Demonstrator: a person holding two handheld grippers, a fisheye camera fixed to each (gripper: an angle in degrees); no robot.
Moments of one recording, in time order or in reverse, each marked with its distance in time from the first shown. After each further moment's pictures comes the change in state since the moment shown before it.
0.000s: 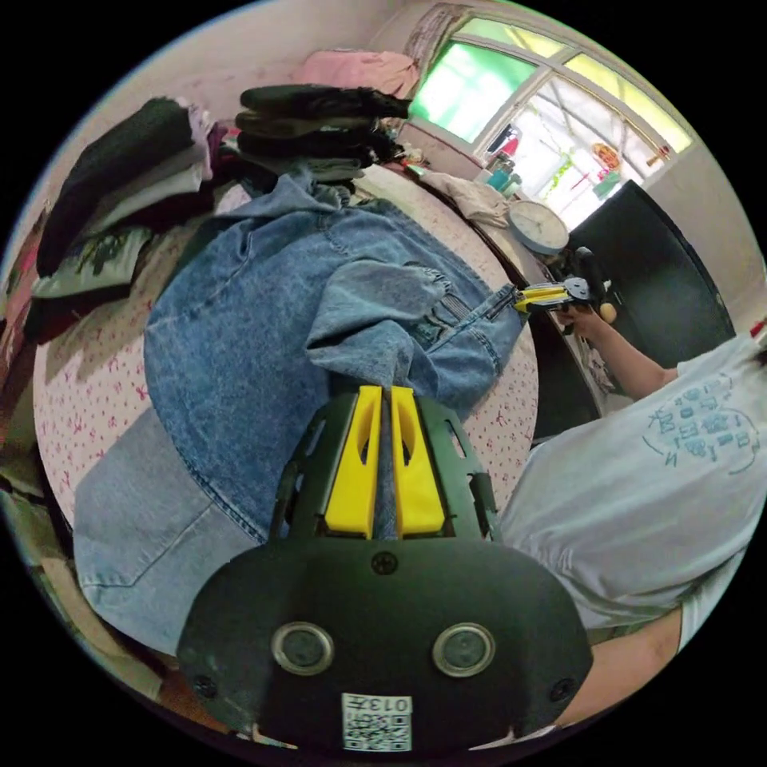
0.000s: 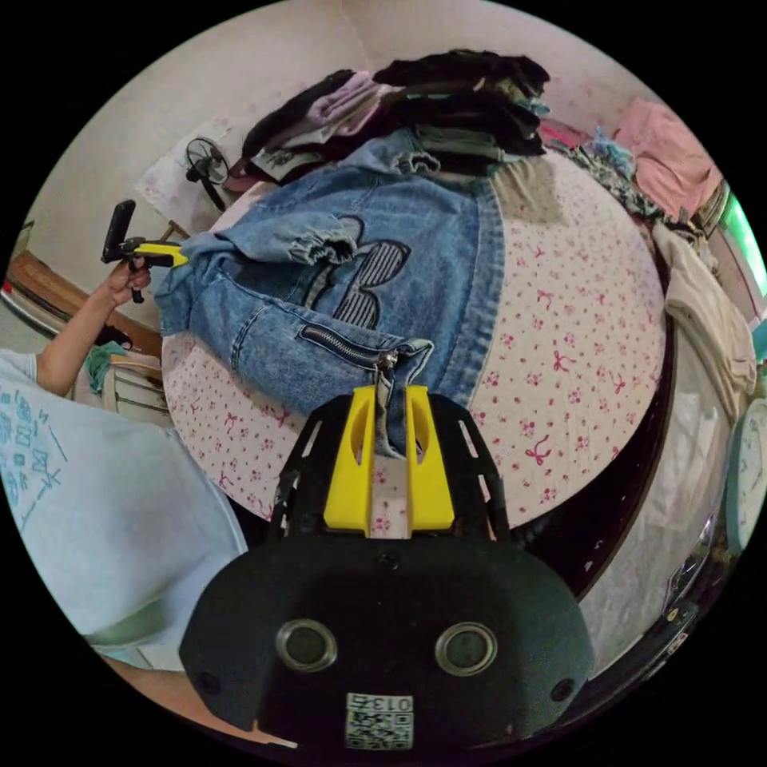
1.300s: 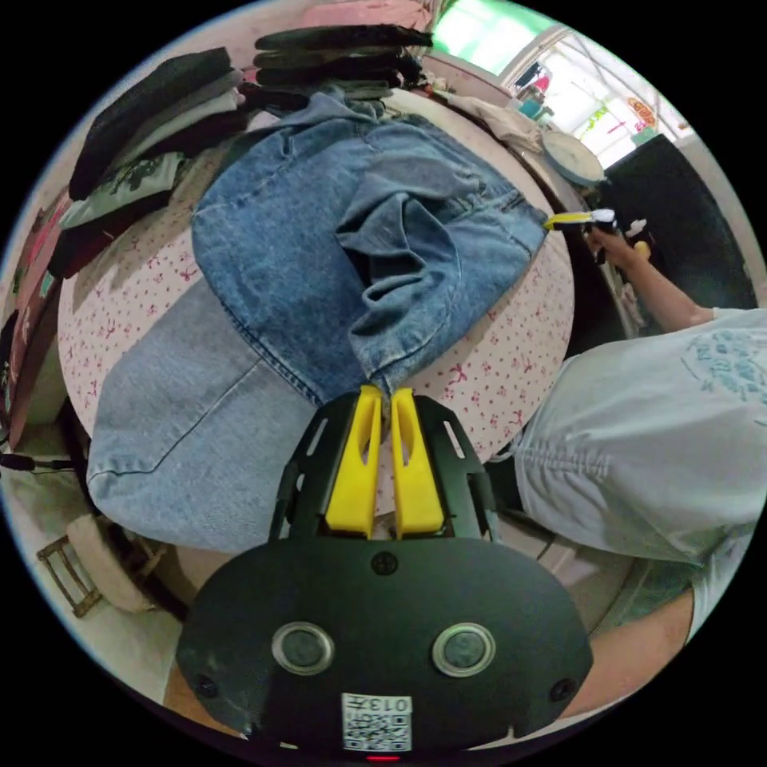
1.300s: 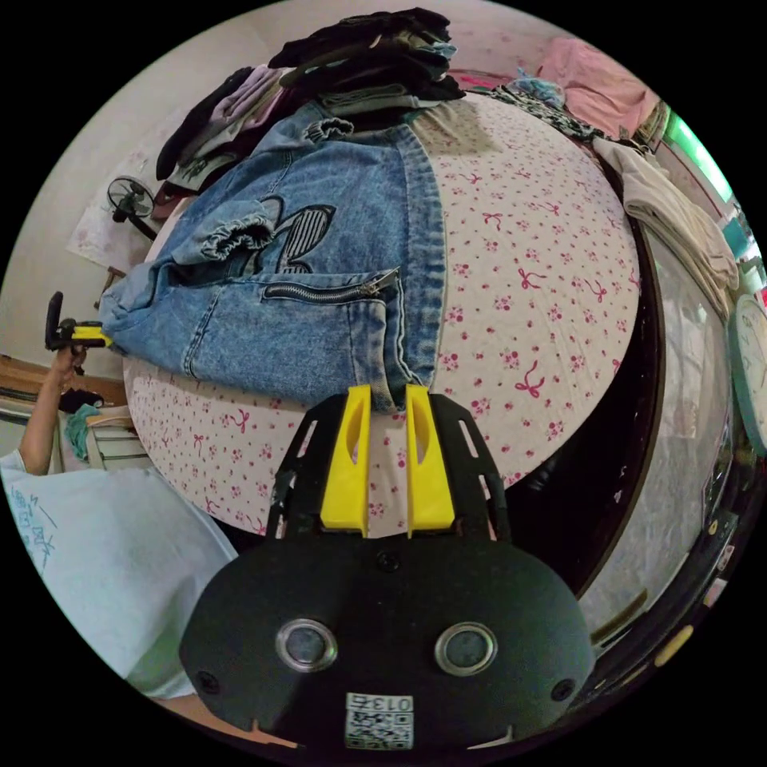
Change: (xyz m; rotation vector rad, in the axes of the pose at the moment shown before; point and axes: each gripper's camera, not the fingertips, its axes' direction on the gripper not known) left arm -0.046 0.059 -0.012 -0.249 -0.025 -0.044; right arm 0.034 -0.011 0.056 -0.110 0.070 0.255
